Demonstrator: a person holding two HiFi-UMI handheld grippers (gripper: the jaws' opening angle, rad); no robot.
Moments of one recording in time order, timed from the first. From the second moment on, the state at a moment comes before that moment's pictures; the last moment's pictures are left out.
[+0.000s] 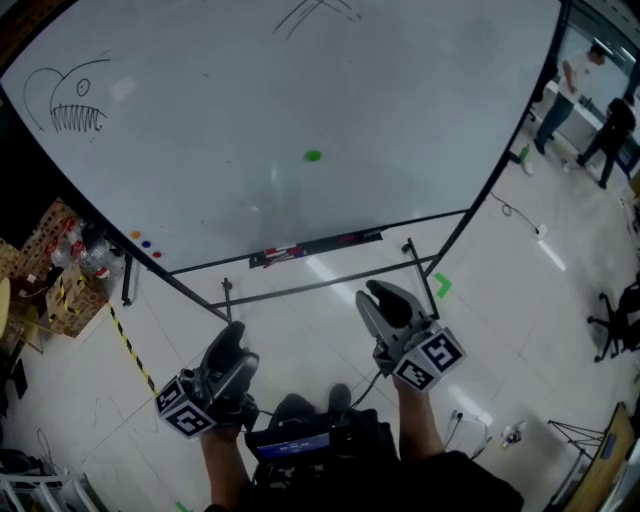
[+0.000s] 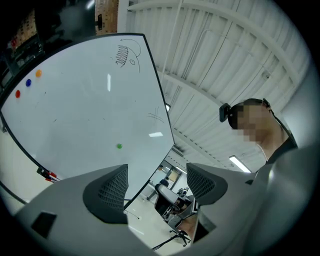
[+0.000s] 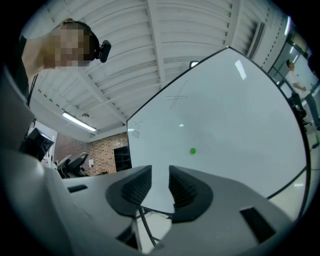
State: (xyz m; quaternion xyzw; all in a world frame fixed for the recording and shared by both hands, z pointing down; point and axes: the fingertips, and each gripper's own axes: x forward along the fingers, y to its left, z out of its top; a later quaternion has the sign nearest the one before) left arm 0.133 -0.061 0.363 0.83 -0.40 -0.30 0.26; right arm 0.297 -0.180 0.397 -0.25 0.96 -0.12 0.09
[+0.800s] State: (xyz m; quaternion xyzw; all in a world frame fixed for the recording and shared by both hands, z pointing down) left arm 0.041 -0.165 0.363 0.85 -0.32 -0.31 0.28; right arm 0.214 -0.293 0.383 -0.38 0.92 -0.01 0.00
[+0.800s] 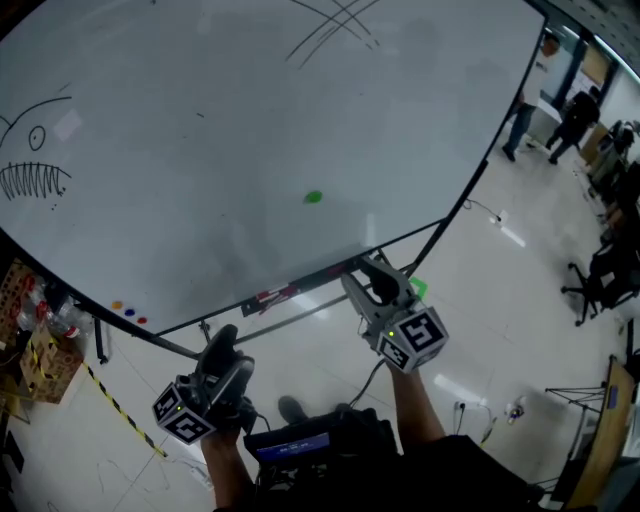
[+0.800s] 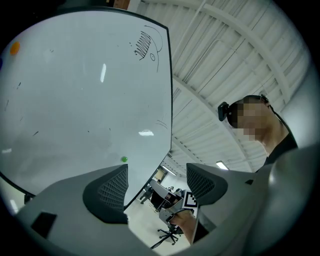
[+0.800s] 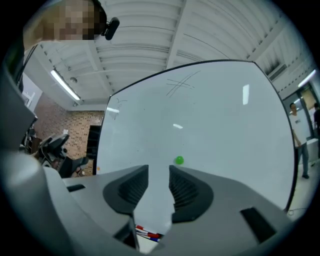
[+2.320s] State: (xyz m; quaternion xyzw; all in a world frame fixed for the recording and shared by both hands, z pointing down) left arm -0.004 -0.219 0.367 0.85 -0.35 -0.30 0.27; right arm 0.148 -0.446 0.383 -0.50 0.84 0.16 -0.14
